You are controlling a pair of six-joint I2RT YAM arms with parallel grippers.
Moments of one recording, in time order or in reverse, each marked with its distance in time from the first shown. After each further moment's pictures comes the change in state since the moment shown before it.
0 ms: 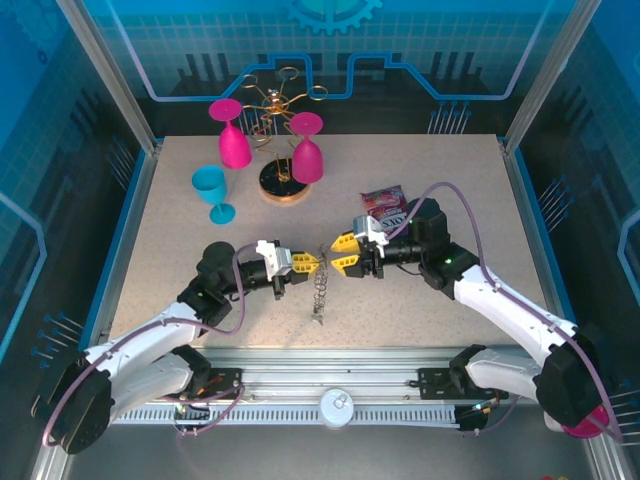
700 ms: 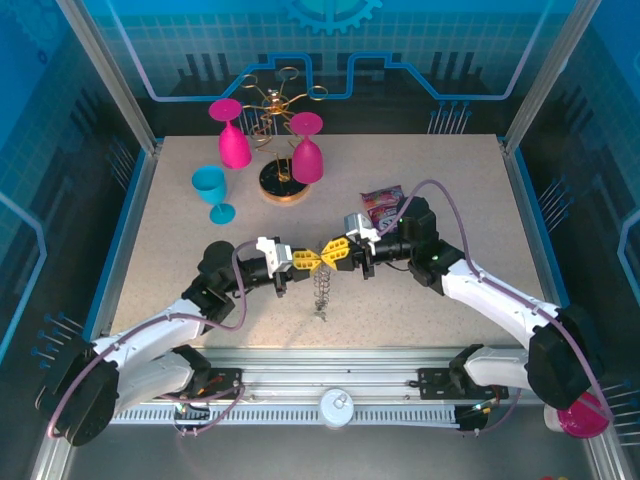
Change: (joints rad) left arm 0.001 0.049 -0.004 0.110 0.011 -0.057; right arm 0.031 0.094 0.000 0.155 -0.047 0.078
